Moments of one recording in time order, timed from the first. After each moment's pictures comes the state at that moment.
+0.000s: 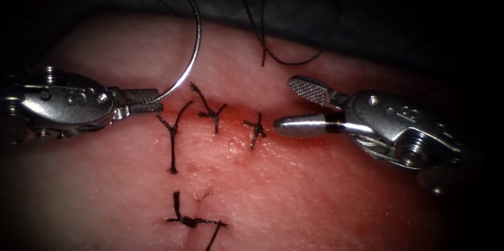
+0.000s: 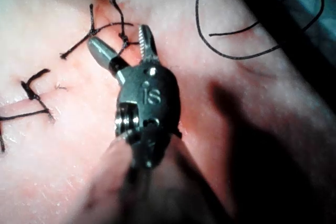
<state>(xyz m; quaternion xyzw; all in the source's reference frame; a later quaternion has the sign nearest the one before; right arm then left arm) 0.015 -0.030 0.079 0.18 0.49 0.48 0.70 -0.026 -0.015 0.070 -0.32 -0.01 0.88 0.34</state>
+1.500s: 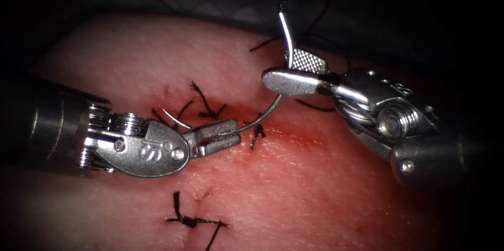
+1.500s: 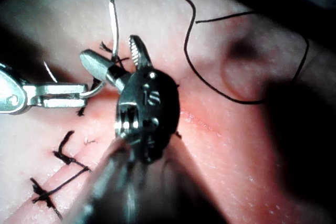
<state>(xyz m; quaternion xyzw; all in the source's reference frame) 0.017 -0.030 0.077 0.22 0.45 0.61 0.61 -0.034 -0.019 0.070 -0.38 0.13 0.89 0.20</state>
